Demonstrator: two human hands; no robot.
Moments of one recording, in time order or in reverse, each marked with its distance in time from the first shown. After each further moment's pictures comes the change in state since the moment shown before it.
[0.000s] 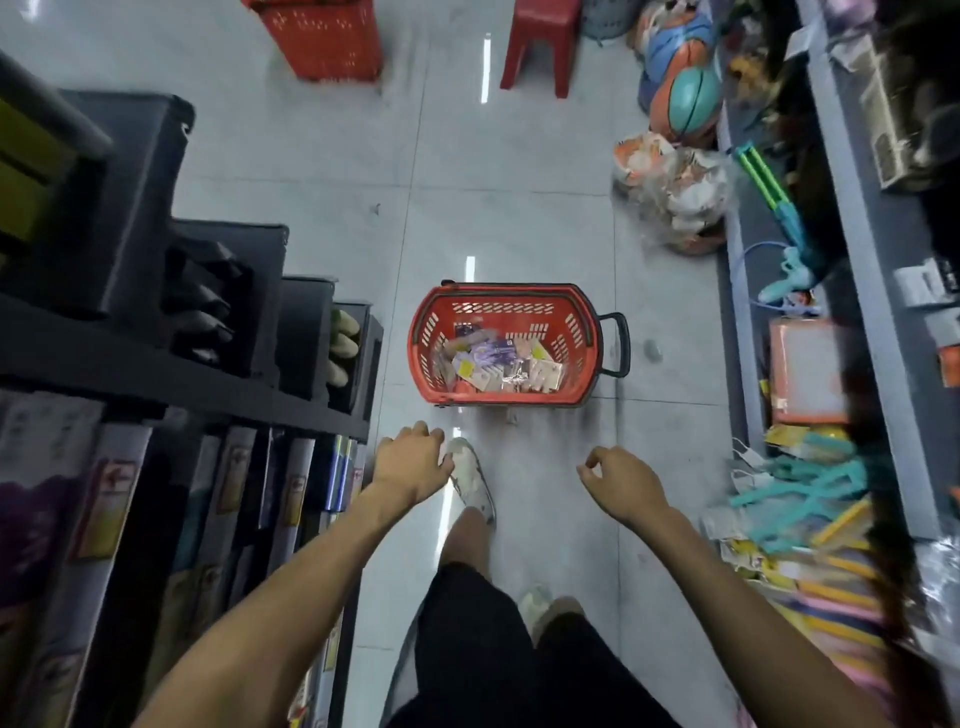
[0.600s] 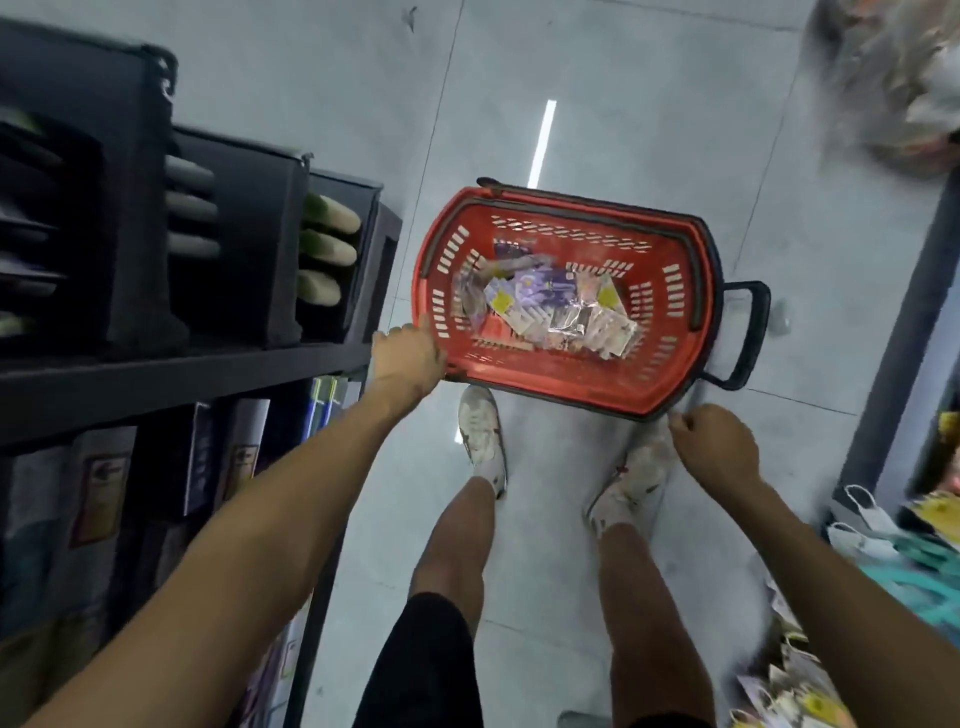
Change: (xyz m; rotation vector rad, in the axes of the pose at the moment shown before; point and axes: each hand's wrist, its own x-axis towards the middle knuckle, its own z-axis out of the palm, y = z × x) left_hand 0.301 -0.053 0.100 -0.011 -0.053 -0.328; right_hand 0.313 0.074 0.050 -0.010 -0.042 0.112
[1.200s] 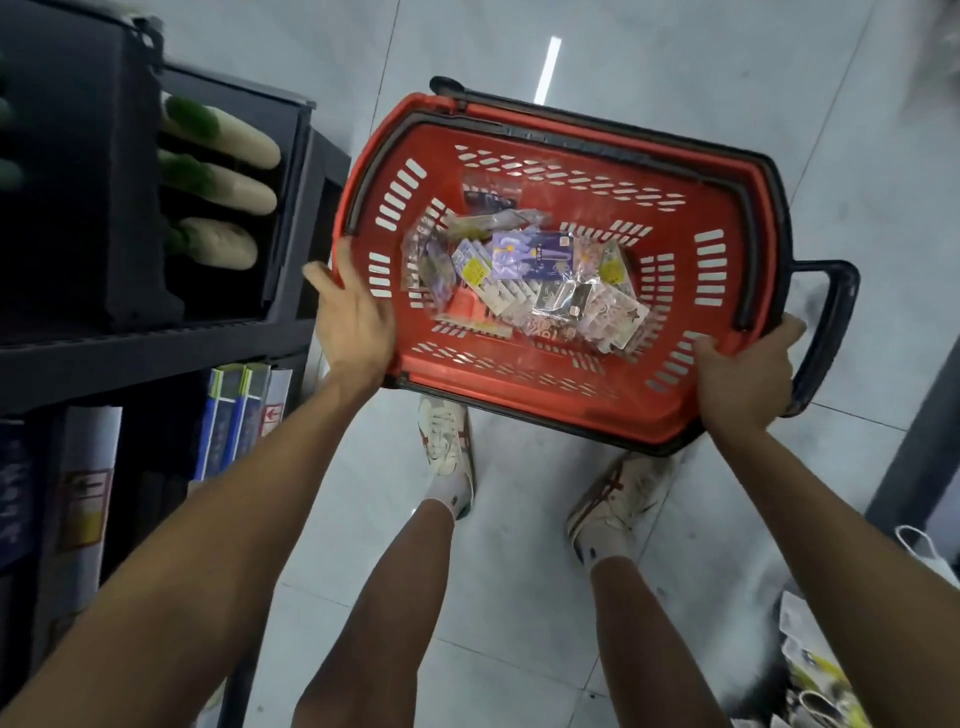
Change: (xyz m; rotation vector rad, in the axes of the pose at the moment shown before) left_hand 0.102 0.030 0.101 -0.551 0.424 -0.300; right_hand 0.164 -0.004 0.063 0.445 0.458 0.202
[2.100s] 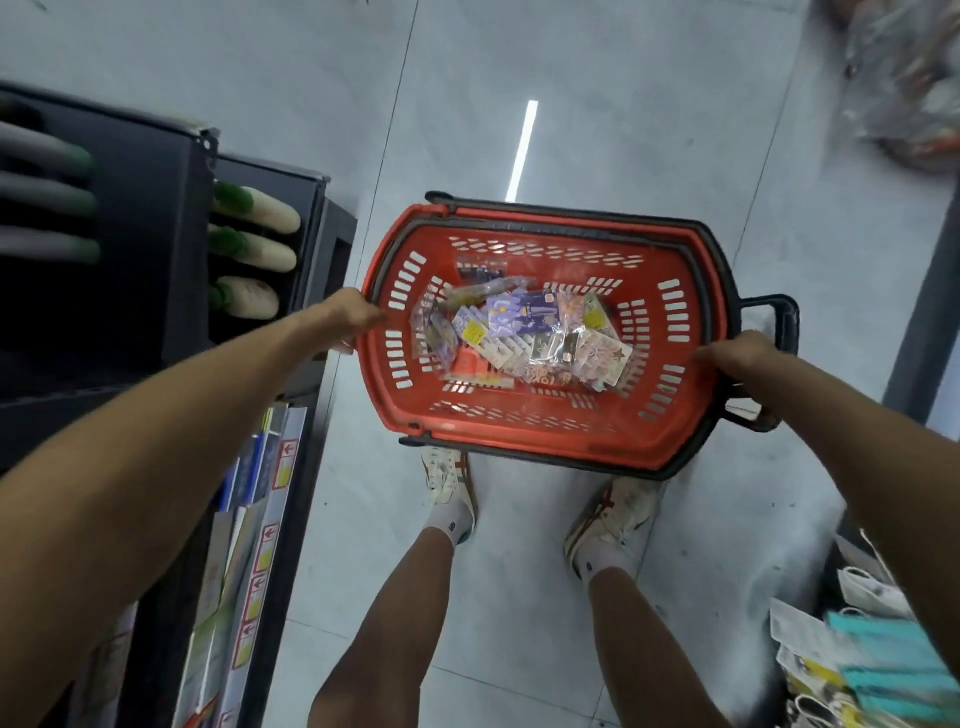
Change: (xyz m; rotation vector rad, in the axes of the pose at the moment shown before) left_hand 0.062 0.042 -0.095 -0.243 -0.782 -0.314; right_hand 0.057 -0.041 -0.063 -0.038 -0.531 0.276
